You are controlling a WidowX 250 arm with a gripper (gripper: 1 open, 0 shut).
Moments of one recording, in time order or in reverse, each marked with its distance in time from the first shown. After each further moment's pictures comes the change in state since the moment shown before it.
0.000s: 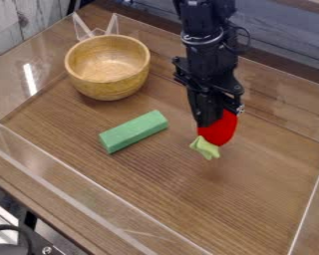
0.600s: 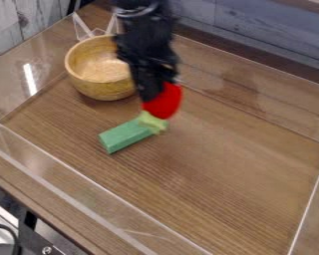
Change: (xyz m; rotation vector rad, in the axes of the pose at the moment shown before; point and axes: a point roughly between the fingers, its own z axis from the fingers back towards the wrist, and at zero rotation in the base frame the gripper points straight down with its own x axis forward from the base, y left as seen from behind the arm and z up) arm -0.048 0.077 0.035 0.061 -0.034 0.192
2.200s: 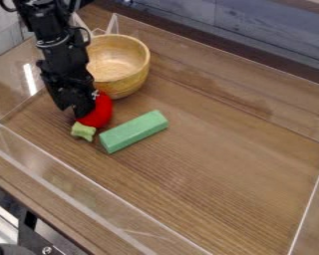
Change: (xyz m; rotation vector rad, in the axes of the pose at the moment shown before) arm -0.032 0.098 -0.048 0.034 0.048 0.117
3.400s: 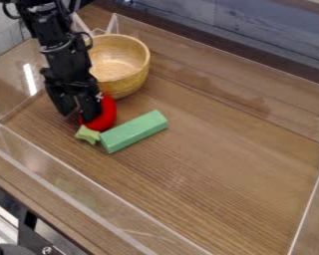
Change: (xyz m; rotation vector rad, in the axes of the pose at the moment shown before) arm 0.005 -0.008 -0.011 -0.053 0.025 0.024
